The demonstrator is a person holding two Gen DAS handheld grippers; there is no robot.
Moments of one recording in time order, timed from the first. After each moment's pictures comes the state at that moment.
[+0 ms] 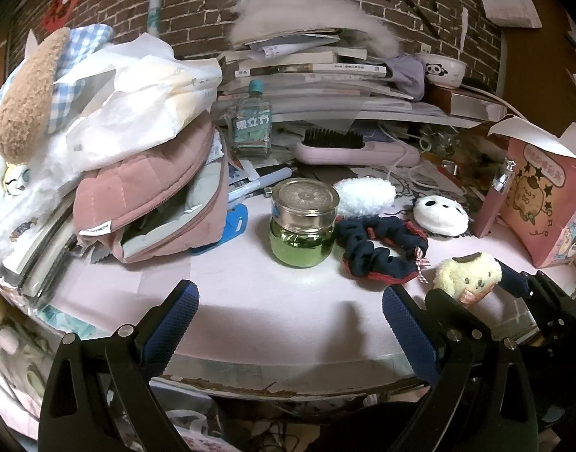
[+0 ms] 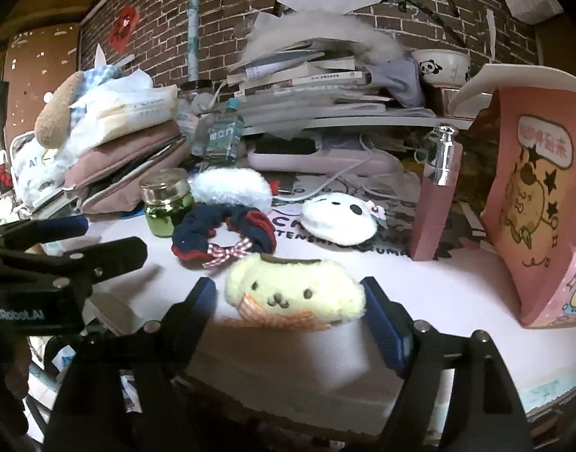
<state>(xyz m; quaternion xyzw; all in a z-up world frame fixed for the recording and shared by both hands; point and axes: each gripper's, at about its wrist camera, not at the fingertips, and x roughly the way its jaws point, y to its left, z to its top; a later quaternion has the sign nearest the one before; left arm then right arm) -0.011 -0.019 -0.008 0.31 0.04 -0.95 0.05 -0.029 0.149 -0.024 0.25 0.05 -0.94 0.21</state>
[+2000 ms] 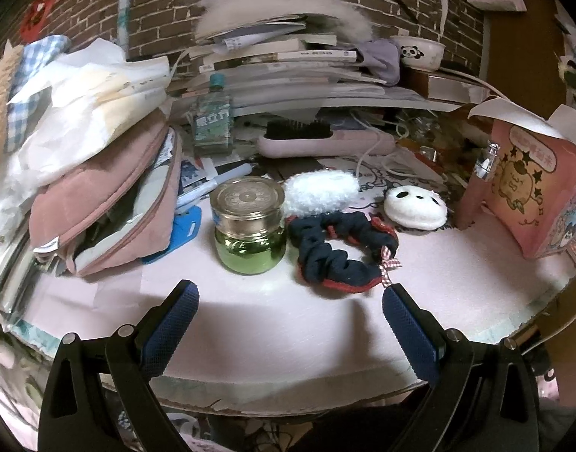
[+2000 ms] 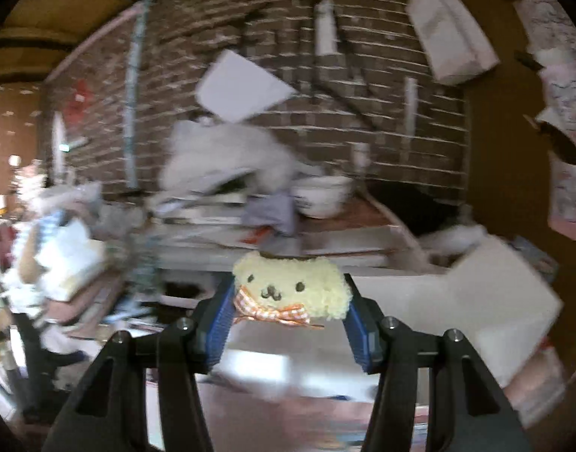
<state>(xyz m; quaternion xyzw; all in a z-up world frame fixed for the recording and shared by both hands) -0.028 0.006 -0.009 0.33 0.03 -0.94 0.01 -0.044 0.295 0.156 0.16 0.02 -0.98 0.11</state>
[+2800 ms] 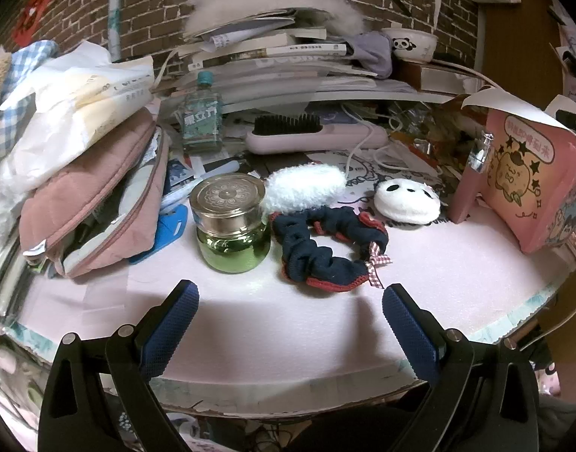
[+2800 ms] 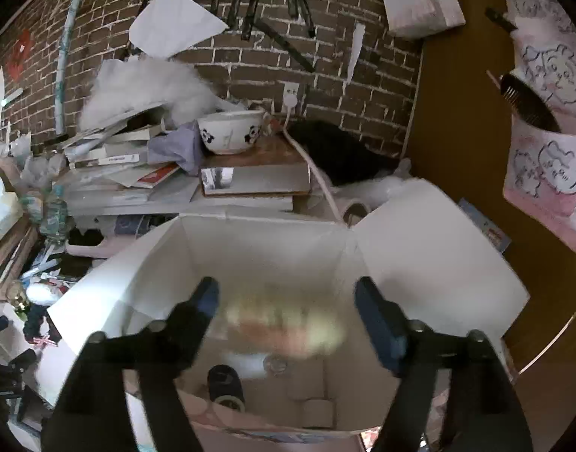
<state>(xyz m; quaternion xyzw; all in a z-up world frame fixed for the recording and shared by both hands) -0.031 0.013 -0.011 0.33 0.02 -0.94 0.01 -0.089 0.348 0.127 0.25 0.07 -0.97 0.00</state>
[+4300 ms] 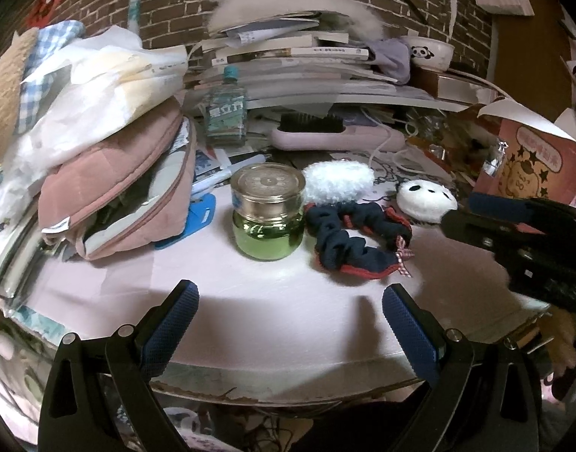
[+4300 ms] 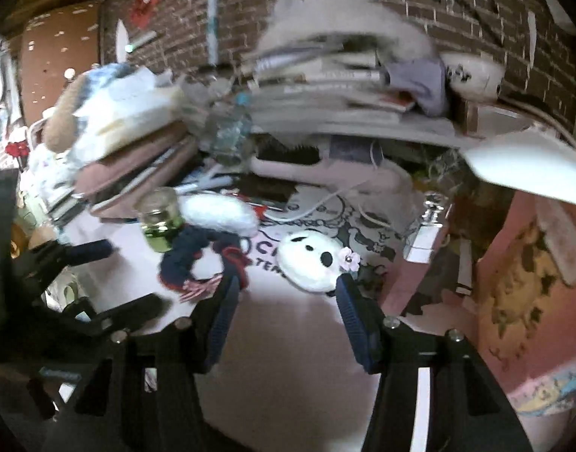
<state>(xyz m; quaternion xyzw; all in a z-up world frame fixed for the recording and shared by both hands) -0.021 -0.006 -0.014 0.33 0.04 -0.94 0.03 -0.077 0.165 0.016 0.31 0.09 -0.91 0.27</state>
